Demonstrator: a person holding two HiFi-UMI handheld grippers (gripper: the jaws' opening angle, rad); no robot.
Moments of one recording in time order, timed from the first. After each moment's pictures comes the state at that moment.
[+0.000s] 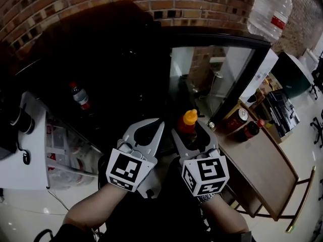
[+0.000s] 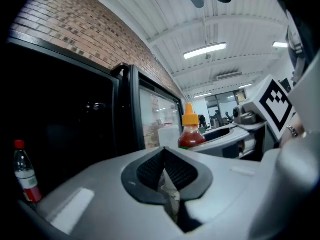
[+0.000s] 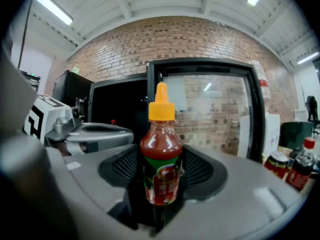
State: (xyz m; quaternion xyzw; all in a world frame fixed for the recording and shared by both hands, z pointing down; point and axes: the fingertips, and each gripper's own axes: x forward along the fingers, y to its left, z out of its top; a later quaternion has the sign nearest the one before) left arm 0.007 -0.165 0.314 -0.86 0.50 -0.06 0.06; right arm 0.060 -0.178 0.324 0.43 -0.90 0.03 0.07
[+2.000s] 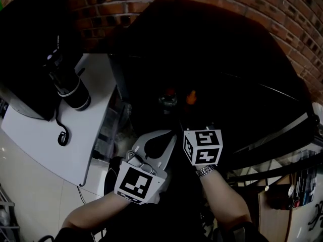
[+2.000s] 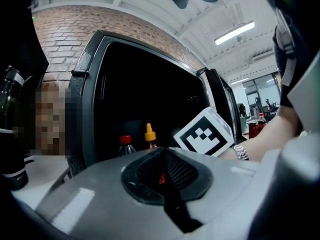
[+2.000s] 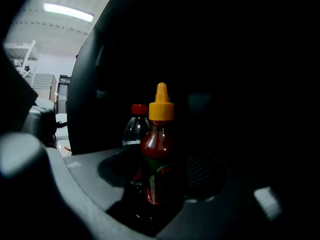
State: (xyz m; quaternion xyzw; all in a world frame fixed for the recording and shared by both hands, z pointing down) left arm -0.257 -0.142 0.321 -0.73 0.68 -0.08 0.03; right arm -0.304 -0.253 0.372 0.22 -0.97 0.00 0.13
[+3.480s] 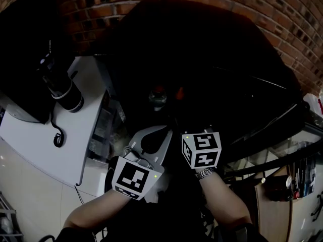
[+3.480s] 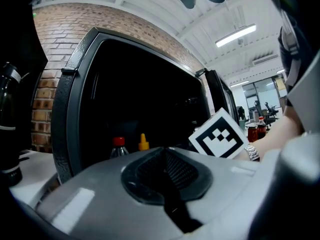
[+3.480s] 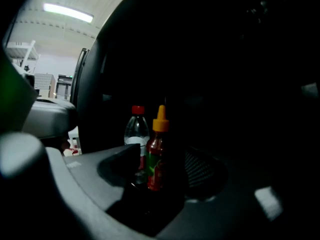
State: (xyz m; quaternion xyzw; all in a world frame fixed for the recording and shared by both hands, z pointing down) left arm -0.248 -0.150 0.322 -0.74 0.67 -0.08 0.02; right arm -0.272 -0.248 0.369 0.23 -0.97 0.00 0.13
